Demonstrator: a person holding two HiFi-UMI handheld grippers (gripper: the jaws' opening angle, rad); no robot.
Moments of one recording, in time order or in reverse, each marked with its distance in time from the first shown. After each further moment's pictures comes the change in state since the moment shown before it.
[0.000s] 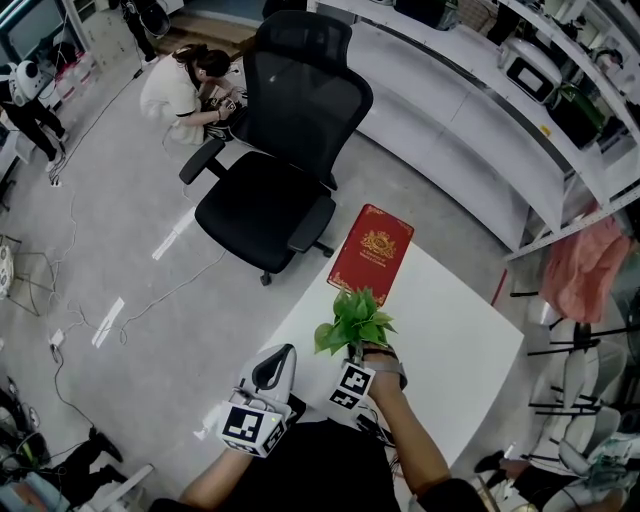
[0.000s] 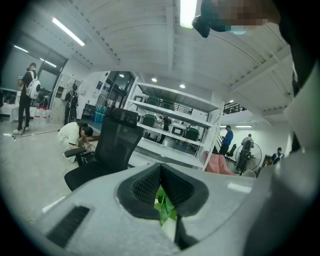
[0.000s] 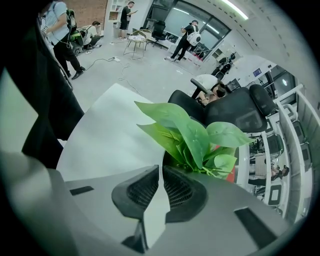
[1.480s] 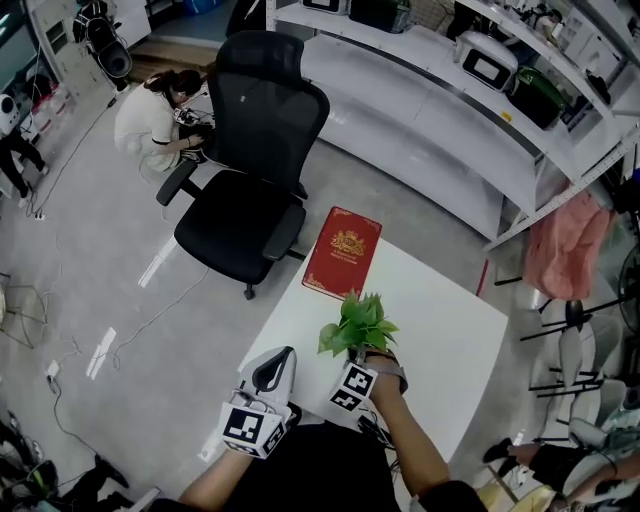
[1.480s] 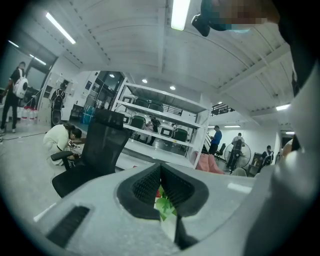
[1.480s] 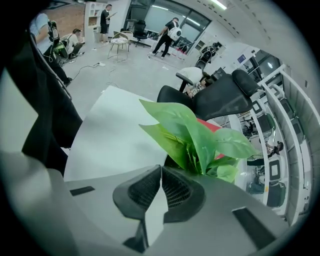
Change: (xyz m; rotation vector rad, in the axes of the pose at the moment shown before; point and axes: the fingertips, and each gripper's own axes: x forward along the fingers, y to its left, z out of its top) left arm 0.003 -0.055 0.004 0.043 -0.017 -0.119; right arm -0.038 0.001 -0.050 0.173 0.026 -0.029
